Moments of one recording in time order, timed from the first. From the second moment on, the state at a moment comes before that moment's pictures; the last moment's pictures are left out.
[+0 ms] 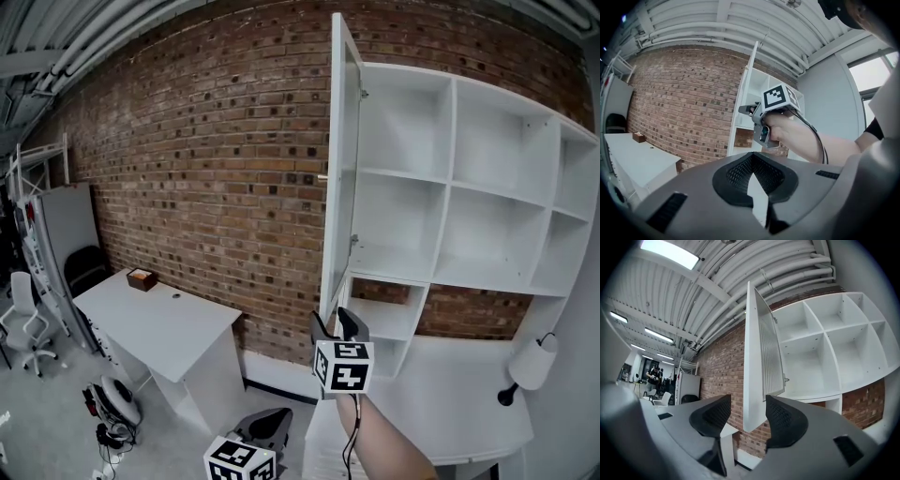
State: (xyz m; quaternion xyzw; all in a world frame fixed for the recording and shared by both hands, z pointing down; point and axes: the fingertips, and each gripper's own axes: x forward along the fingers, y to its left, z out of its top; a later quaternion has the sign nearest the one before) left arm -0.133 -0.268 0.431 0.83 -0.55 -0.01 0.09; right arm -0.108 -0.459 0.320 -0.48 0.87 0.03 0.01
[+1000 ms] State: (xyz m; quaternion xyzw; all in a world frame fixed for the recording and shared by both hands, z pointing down) left arm -0.105 -0.303 0.430 0.85 -0.52 -0.01 0.10; right arm -0.049 -0.482 0.317 -0.51 0.86 0.04 0.02
